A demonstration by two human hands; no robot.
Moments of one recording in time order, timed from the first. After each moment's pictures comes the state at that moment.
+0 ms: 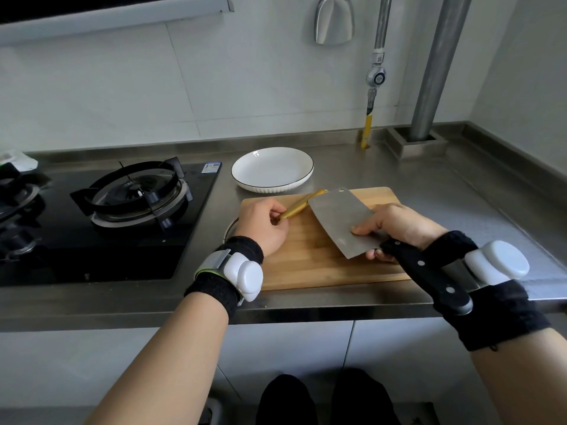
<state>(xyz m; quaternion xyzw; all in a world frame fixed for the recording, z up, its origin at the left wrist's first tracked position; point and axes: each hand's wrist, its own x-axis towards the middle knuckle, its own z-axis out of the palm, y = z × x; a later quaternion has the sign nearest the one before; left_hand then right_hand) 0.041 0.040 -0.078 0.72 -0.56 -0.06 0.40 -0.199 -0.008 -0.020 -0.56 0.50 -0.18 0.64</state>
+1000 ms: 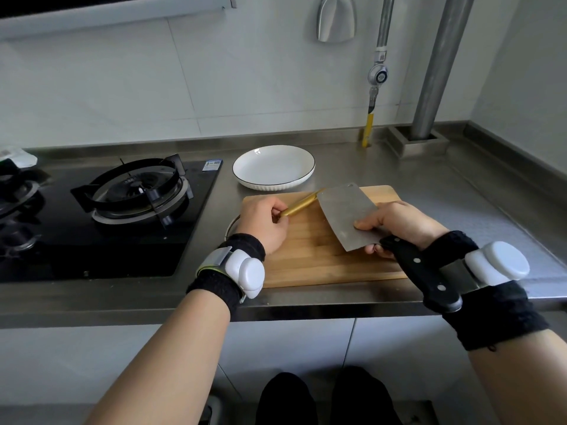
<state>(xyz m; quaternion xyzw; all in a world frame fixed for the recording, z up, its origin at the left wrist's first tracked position) 0.040 0.042 -0.075 0.71 -0.57 -0.03 0.40 -0.196 0.002 -0.014 -0.53 0.50 -0.23 0.65</state>
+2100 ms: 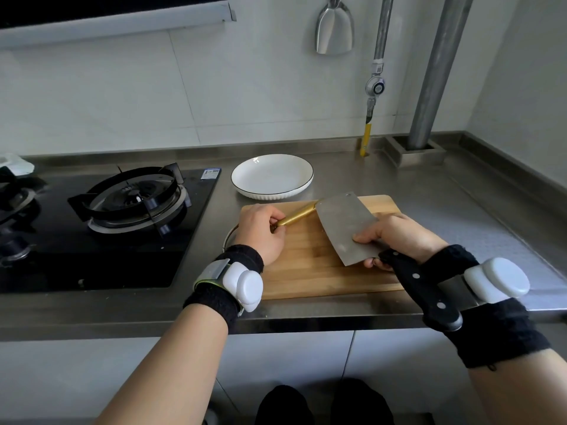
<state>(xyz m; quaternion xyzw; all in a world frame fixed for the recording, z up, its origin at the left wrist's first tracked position) 0.044 0.044 -0.076 0.71 -0.59 -0.02 0.40 -0.196 0.004 -0.012 -0.55 0.50 -0.21 0.64</state>
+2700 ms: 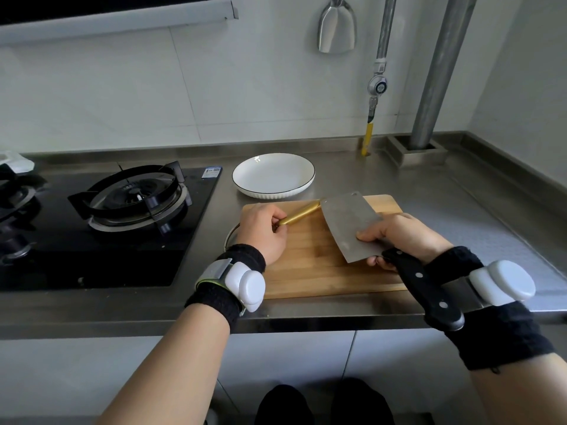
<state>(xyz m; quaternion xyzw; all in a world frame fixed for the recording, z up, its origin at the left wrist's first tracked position) 0.043 0.042 -0.076 0.71 -0.59 -0.02 0.40 -0.198 0.005 -0.013 -0.53 0.49 -0.23 0.65</state>
